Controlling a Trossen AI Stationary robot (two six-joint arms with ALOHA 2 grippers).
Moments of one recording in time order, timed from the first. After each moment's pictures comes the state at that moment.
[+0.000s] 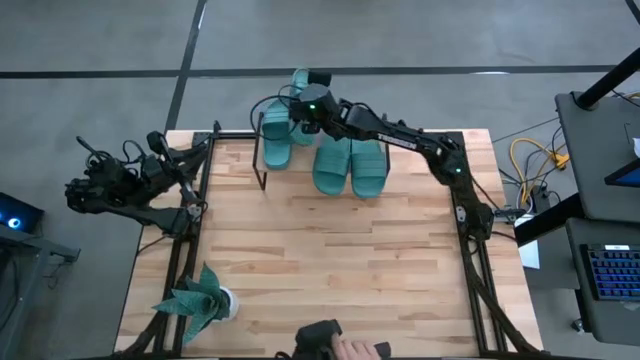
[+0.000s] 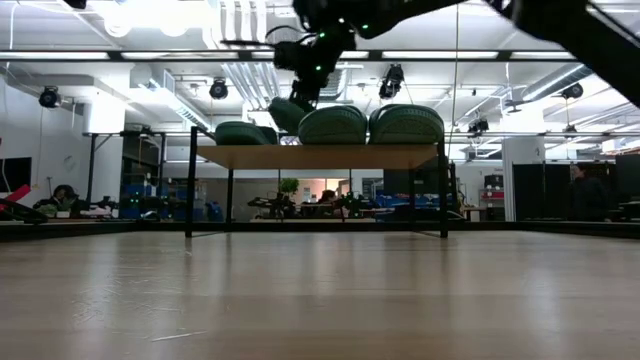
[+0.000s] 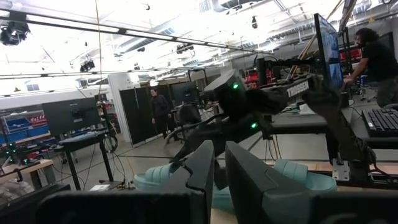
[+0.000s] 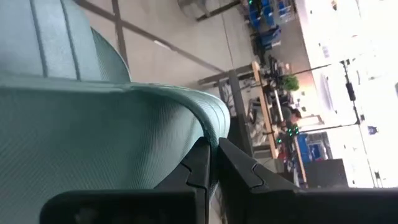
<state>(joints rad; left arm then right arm) -0.21 0.27 0.63 -0.07 -0.73 0.43 -0.39 2.18 2.14 -0.35 0.65 -0.92</state>
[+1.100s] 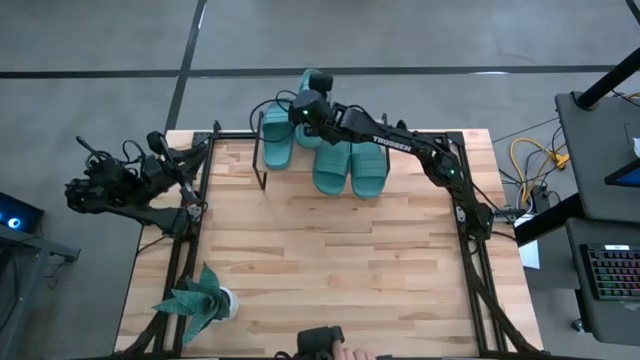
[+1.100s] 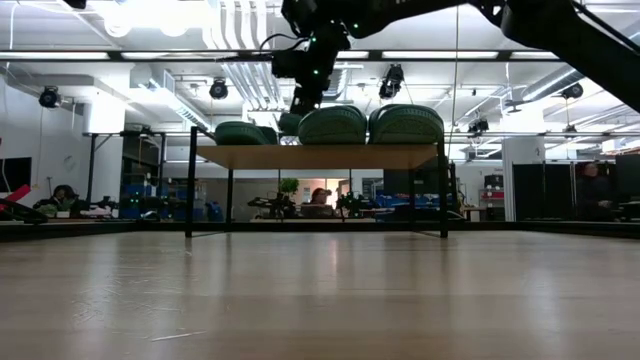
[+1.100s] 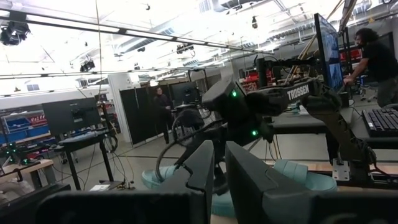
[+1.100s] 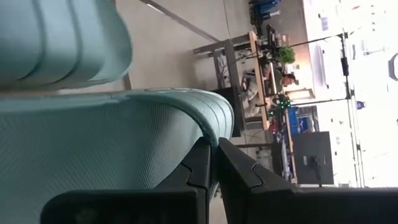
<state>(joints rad) -0.21 0.27 0.63 -0.07 -0.73 0.43 -0.36 2.26 2.28 -0.51 0.81 -0.87</state>
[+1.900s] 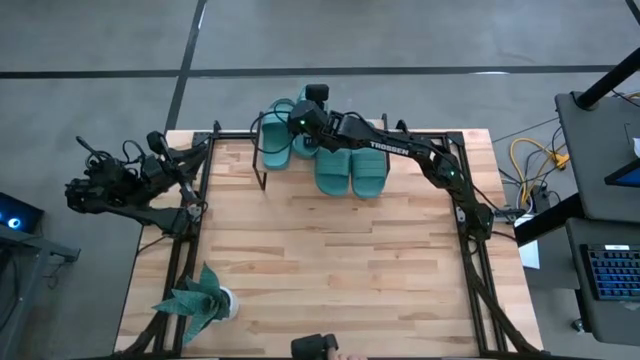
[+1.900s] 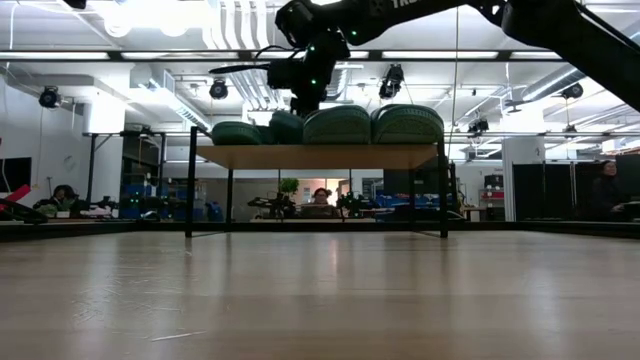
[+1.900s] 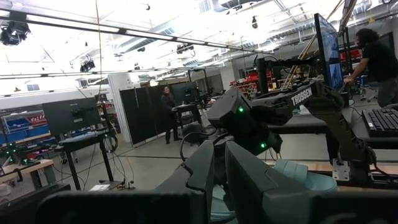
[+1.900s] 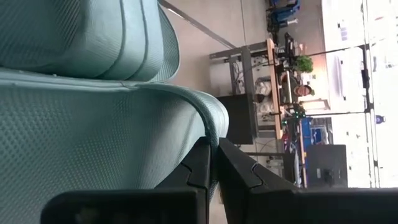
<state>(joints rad) -0.21 0.27 0.63 -0.07 -0.73 0.43 -0.33 2.26 2.20 -0.52 0.76 -0.84</state>
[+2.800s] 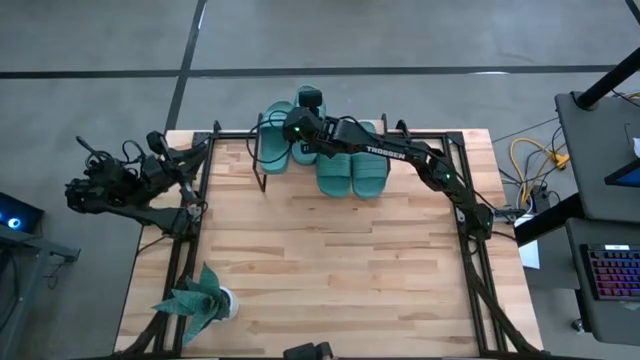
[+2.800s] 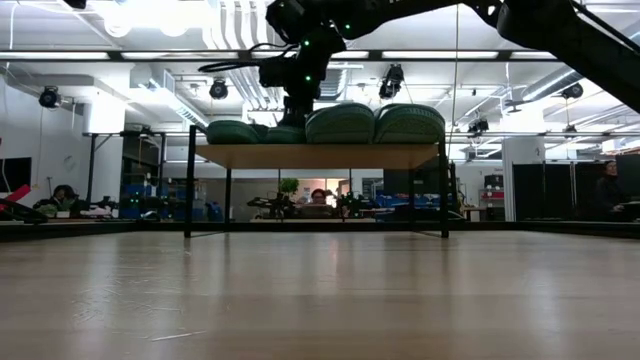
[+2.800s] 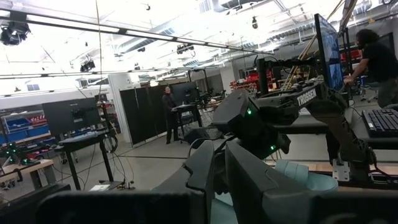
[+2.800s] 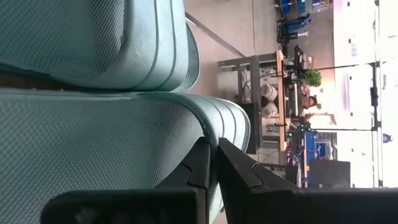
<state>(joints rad) -0.21 0.27 0.63 -0.07 -0.73 0.43 -0.29 2.30 2.27 -0.61 0.74 -0.85</state>
